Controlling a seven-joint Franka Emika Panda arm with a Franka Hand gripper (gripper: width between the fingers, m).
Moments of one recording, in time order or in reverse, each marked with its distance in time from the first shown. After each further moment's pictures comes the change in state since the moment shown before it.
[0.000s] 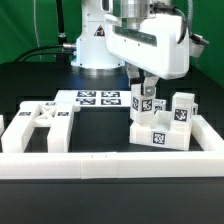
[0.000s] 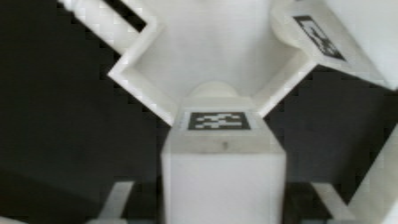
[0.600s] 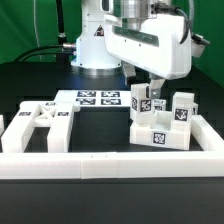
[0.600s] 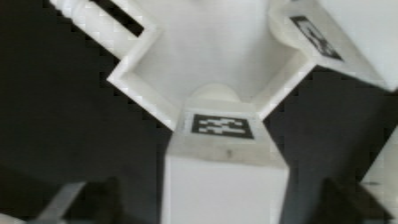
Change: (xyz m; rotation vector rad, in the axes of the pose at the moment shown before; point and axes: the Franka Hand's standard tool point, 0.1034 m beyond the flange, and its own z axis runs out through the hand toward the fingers) arm 0.000 -0.004 -0.001 0.017 0.012 -0.225
